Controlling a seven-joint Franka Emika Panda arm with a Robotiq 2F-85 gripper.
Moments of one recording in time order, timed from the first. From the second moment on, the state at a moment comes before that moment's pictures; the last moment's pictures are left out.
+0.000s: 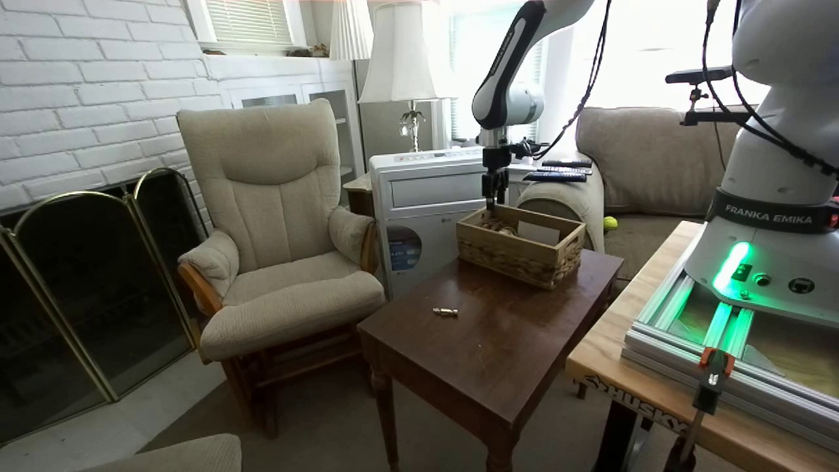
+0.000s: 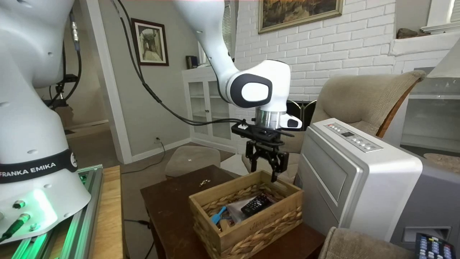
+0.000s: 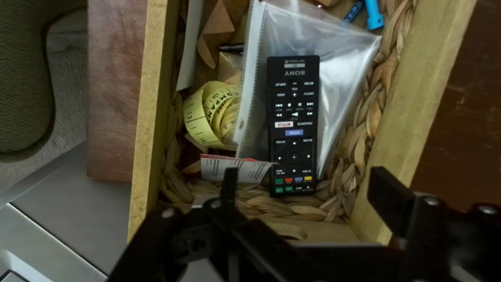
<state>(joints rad) -0.31 0.58 0.07 -2.09 0.00 2.59 -0.49</state>
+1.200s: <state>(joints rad) -0.23 0.77 0.02 -2.06 -0.01 2.70 -0.42</state>
